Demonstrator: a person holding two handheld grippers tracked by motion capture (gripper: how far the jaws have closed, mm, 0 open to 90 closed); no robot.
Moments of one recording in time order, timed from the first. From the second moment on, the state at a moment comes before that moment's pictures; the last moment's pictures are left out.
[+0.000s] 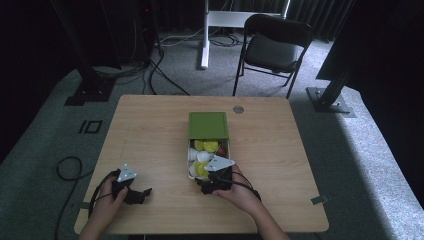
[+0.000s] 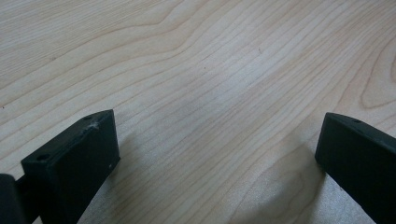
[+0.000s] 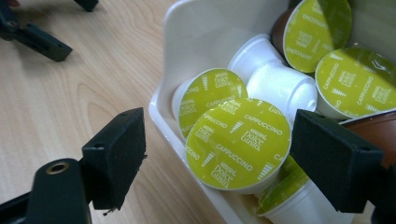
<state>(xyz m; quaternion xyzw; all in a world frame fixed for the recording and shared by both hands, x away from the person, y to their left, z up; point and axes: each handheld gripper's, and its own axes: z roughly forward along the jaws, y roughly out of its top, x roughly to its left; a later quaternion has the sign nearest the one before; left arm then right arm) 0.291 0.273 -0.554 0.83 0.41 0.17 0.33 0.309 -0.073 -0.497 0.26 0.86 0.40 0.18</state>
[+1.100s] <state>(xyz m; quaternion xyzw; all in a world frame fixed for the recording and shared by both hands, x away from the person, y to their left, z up) 0.291 0.273 -0.554 0.83 0.41 0.17 0.33 0.313 -0.080 -0.482 0.28 0.84 0.42 0.18</state>
